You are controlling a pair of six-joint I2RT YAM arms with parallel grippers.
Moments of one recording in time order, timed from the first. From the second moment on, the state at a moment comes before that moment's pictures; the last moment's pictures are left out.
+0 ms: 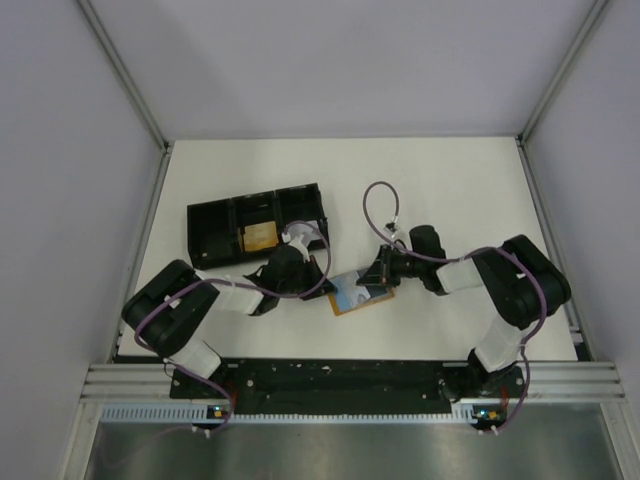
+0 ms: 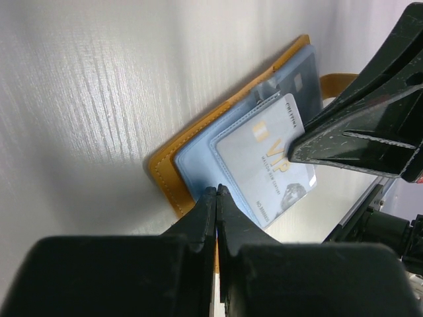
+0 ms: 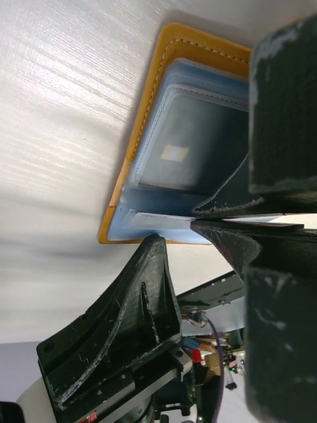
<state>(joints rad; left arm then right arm) -0.68 1.58 0.48 0.47 0.25 -0.91 0.43 1.73 0.53 0.56 -0.76 0.73</state>
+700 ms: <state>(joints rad) -0.69 1.54 0.43 0.57 0.29 -1.04 0.44 1.70 0.48 0.63 -0.75 0.78</state>
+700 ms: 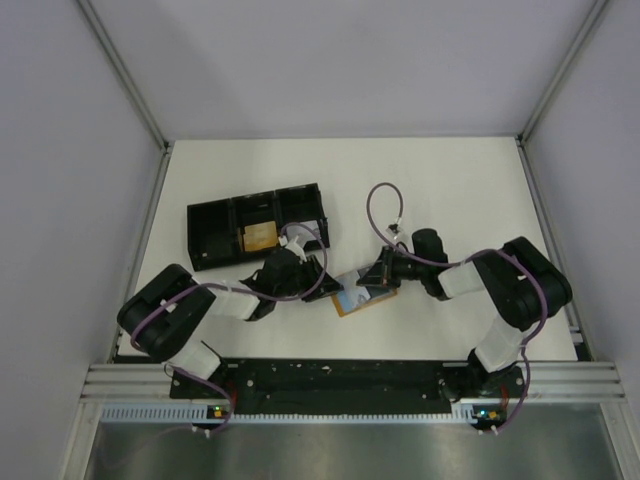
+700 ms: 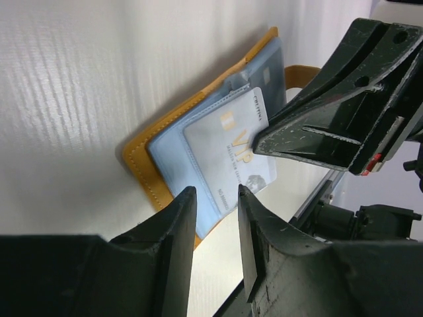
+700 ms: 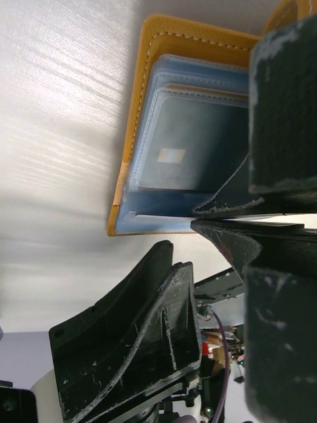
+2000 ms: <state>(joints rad) -0.75 1.62 0.60 0.33 0.18 -1.03 0.46 1.74 0.48 0.65 -0.69 0.79</state>
